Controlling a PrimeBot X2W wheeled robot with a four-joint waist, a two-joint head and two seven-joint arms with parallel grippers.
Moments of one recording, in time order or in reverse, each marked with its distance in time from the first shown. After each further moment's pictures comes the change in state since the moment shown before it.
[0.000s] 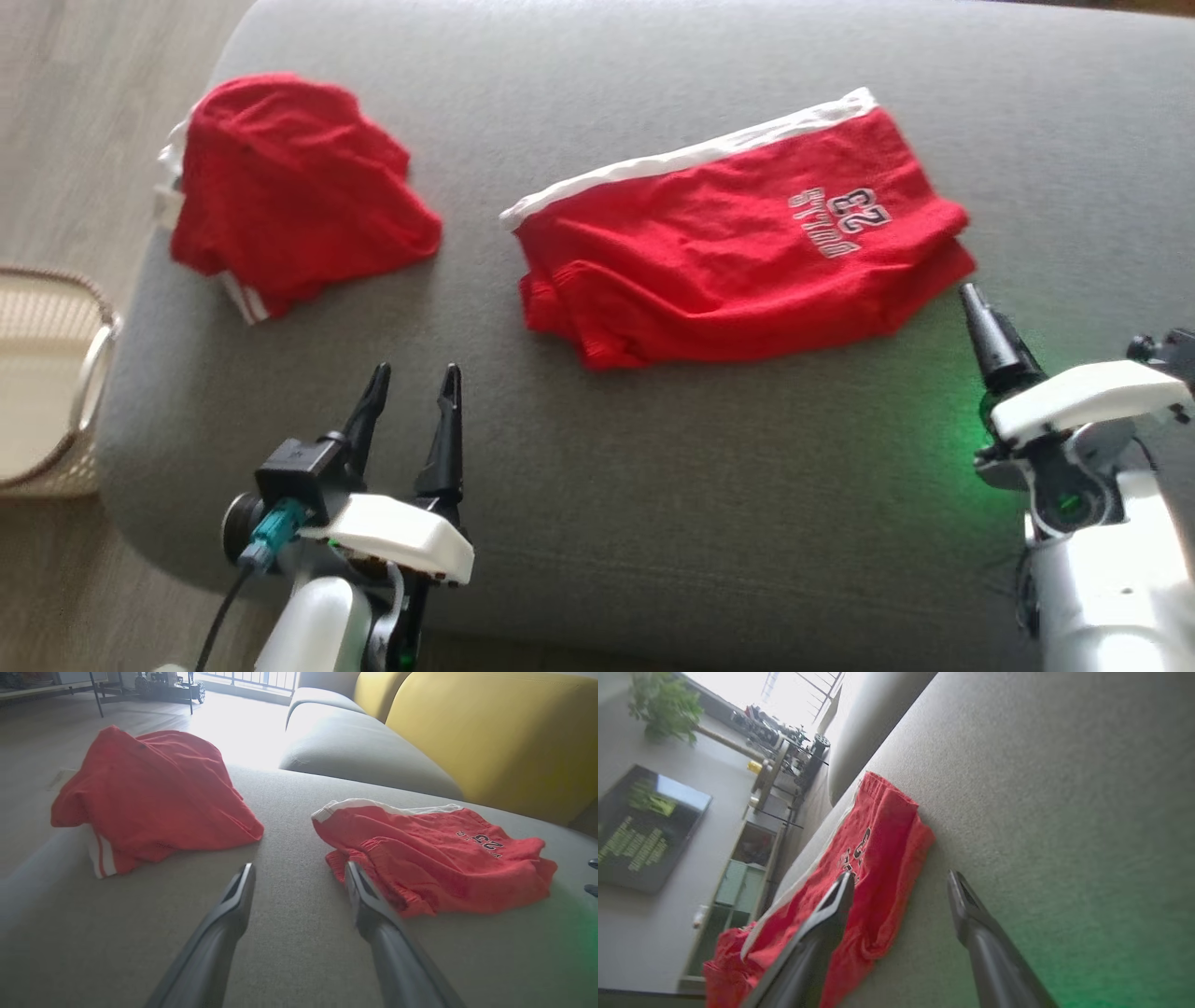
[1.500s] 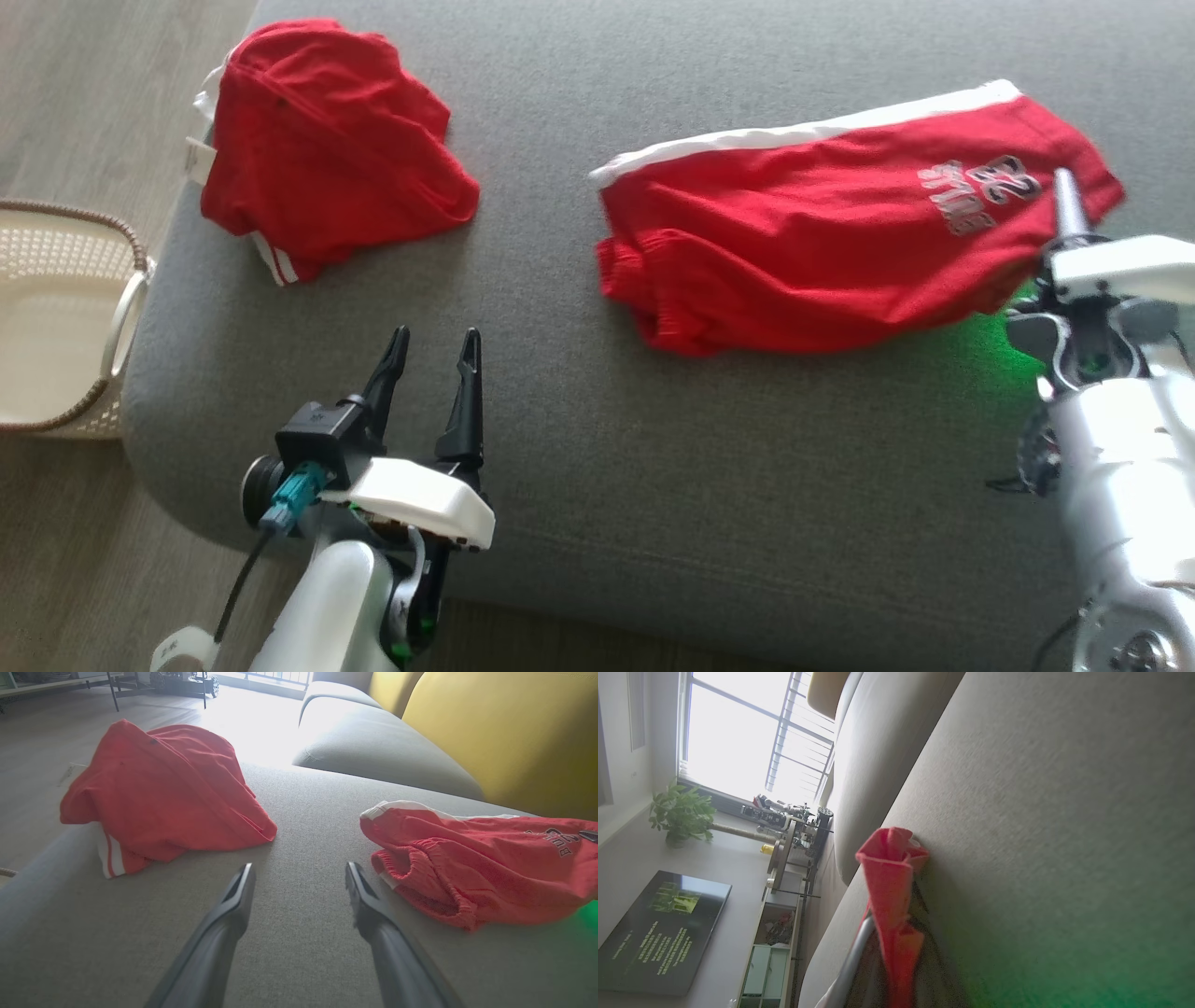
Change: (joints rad) left arm -0.076 0.000 -0.062 0.015 -0.036 0.038 0.000; right arm -0.424 -0.052 -0.113 0.505 0.156 0.000 -0.217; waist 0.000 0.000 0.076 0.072
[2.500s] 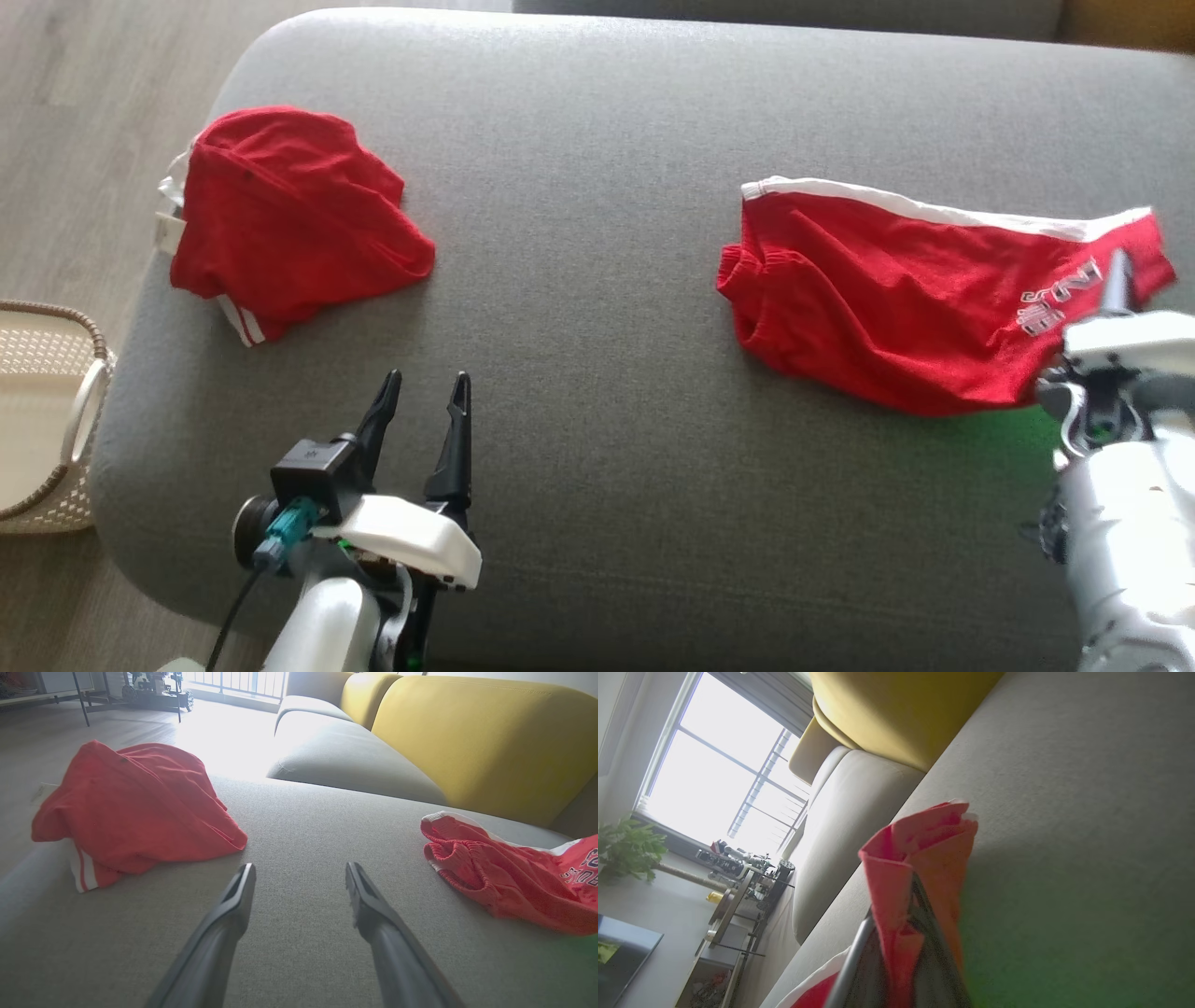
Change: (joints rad) left arm 0.060 0.001 0.035 0.025 0.024 -0.032 0.000; right arm 0.094 -0.013 -0.204 0.030 -0.291 0.000 -0.154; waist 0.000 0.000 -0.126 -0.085
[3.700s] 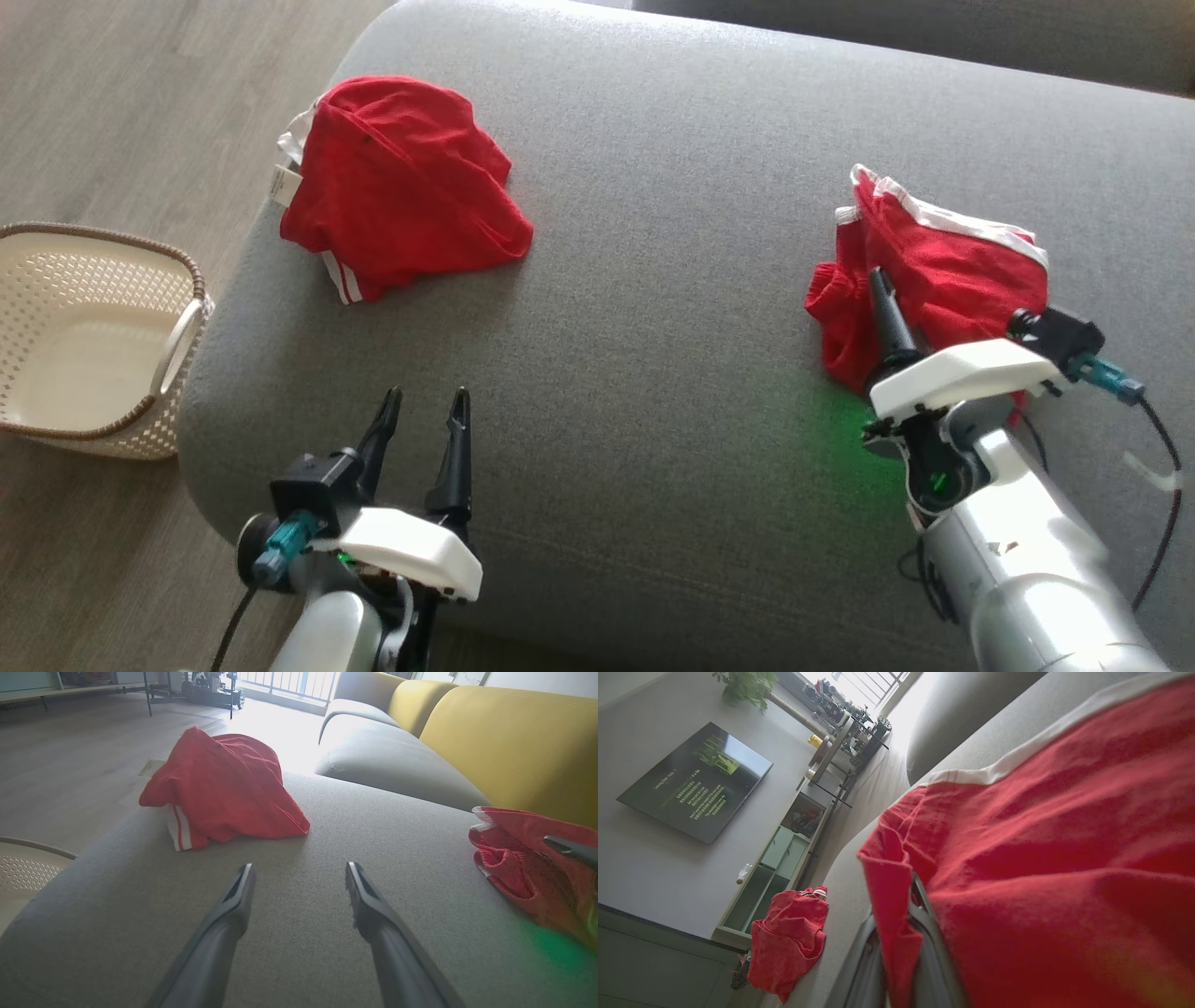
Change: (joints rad) left arm 0.022 0.000 -0.005 0.006 -0.023 0.003 0.000; right arm 0.144 0.059 0.739 -0.212 0.368 0.000 0.013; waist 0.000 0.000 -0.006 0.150
